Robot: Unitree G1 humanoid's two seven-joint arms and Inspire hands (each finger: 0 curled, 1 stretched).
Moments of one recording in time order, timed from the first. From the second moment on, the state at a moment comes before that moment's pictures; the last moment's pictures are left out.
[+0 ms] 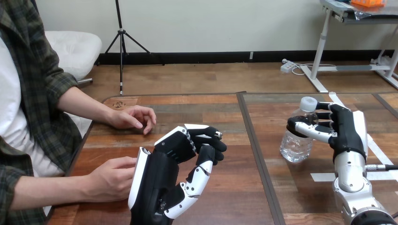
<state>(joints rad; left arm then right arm) 0.22 -0.04 -0.25 0.24 0.00 -0.95 -0.08 -0.62 -0.31 -0.07 1.23 -0.15 -0.35 -0.28</state>
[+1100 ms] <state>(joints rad) 0.22 -0.04 -0.25 0.24 0.01 -0.95 -0.07 -0.62 -0.31 -0.05 1.28 -0.16 -0.31 -0.19</state>
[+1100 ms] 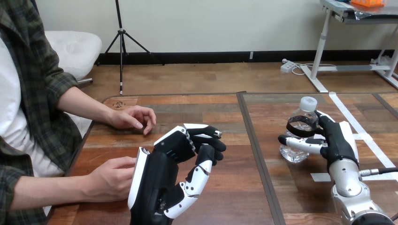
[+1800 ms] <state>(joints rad) 0.22 -0.04 -0.25 0.24 0.01 -0.96 -0.07 -0.62 -0.31 -0.05 1.29 -0.16 -0.28 -0.19</state>
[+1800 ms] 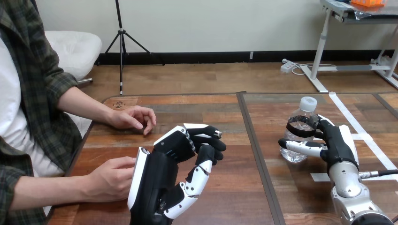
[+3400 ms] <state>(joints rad) 0.22 -0.04 -0.25 0.24 0.01 -0.97 -0.06 -0.66 -0.21 -0.16 1.31 -0.05 -0.29 -0.23</state>
